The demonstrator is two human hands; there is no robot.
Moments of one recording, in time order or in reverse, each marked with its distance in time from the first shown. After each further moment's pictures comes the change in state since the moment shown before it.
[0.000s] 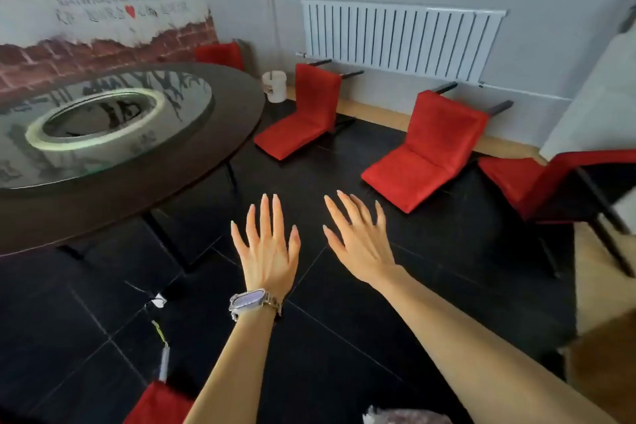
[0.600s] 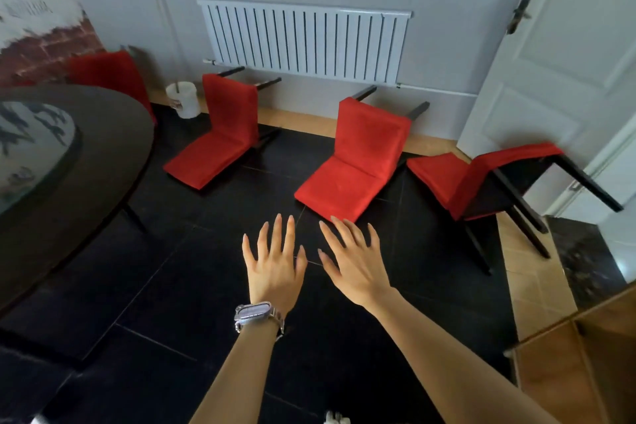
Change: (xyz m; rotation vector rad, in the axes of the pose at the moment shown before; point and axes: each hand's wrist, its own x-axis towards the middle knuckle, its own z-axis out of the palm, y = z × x) left_hand 0.186 0.172 0.133 -0.028 -0.186 0.287; right_hand 0.092 0.211 0.064 -0.072 -0.107 0.220
